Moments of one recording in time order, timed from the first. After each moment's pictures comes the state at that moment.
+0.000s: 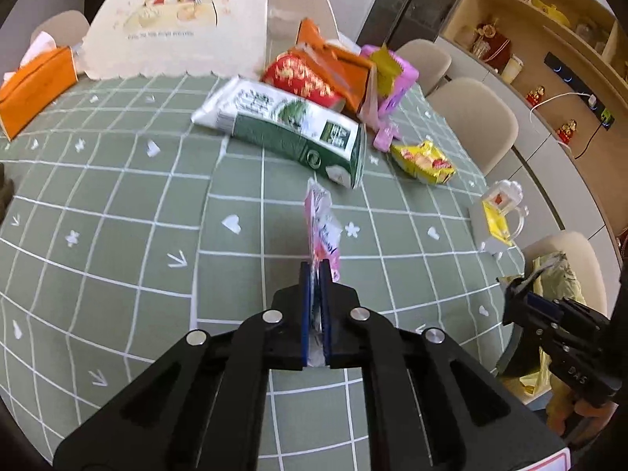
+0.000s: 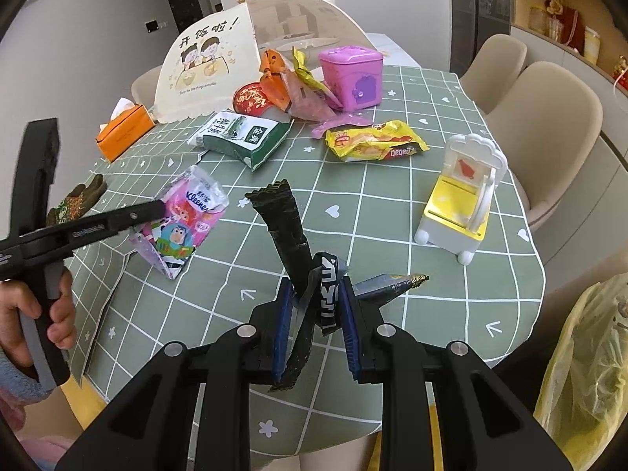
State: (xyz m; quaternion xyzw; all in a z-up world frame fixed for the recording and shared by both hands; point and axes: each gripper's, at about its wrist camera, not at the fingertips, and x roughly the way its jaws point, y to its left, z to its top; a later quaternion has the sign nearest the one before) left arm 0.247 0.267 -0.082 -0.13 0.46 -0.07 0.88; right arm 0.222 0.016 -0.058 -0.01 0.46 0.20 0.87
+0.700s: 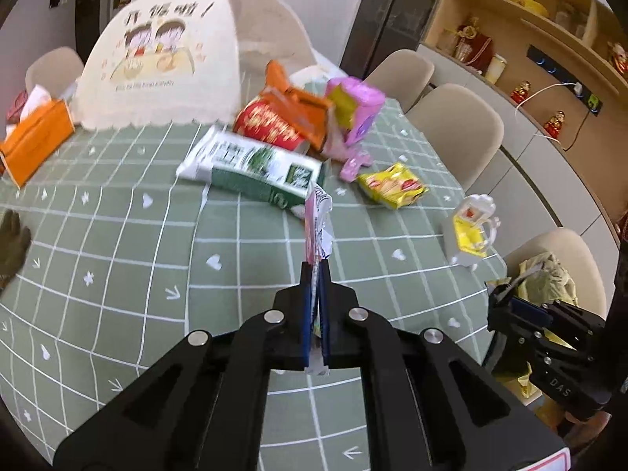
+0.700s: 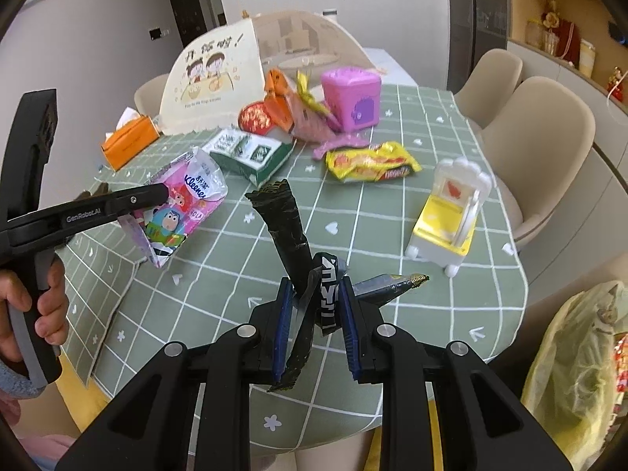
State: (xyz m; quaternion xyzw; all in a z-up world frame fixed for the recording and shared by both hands) left arm 0.236 0.239 -0.024 -0.09 0.42 -0.08 0.90; right arm 0.211 0.008 -0.029 -0.01 0.42 0.19 0.88
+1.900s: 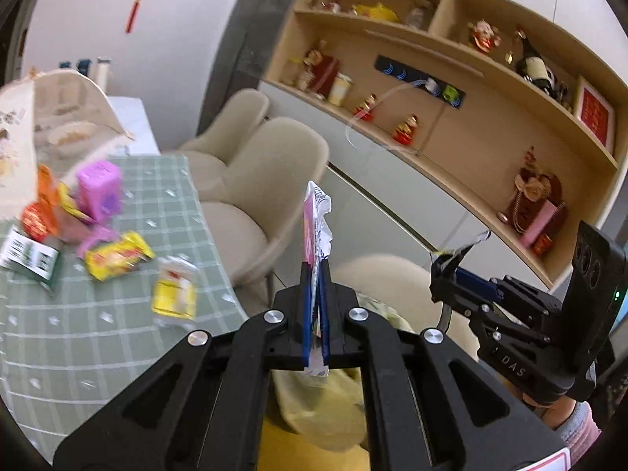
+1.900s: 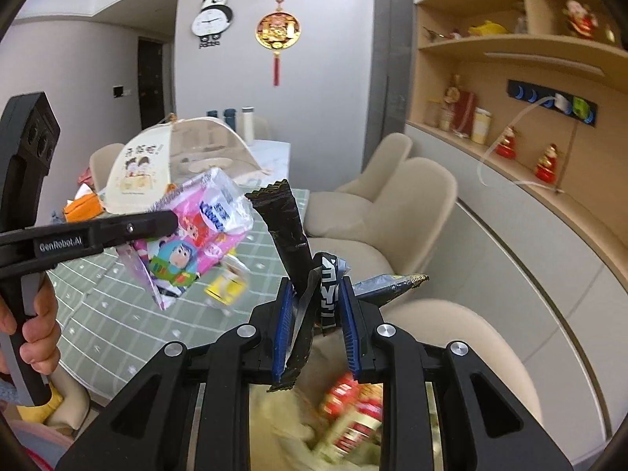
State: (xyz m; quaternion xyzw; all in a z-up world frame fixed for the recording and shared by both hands) left arm 0.194 -0.041 0.087 -0.10 0.32 -0.29 0.90; right arm 0.134 -0.239 0.096 -0.04 0.29 0.08 0.95
